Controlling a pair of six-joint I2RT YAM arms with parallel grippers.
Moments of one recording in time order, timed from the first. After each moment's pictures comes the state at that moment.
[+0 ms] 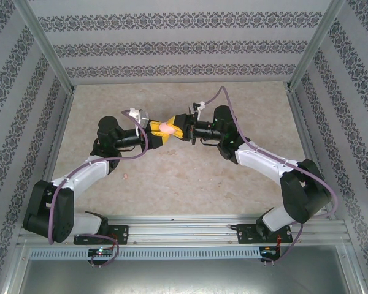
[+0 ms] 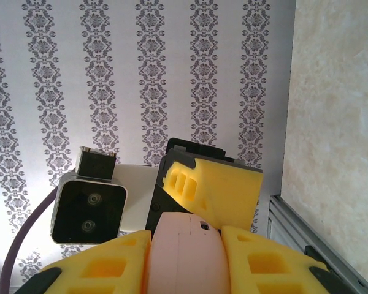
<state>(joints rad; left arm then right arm) -0.26 1.33 0.70 0.65 1.04 -0.26 0.57 1.52 0.96 0.53 -0.79 1.55</state>
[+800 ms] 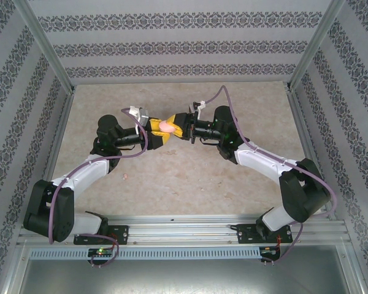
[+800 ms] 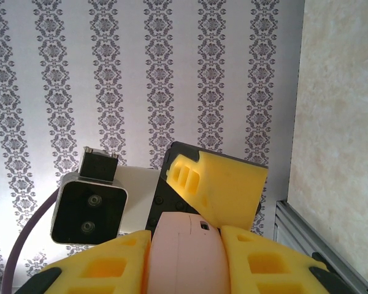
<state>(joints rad) -0.26 1.33 0.72 0.66 1.05 -0.30 0.57 1.53 0.95 0.57 -0.78 1.57</state>
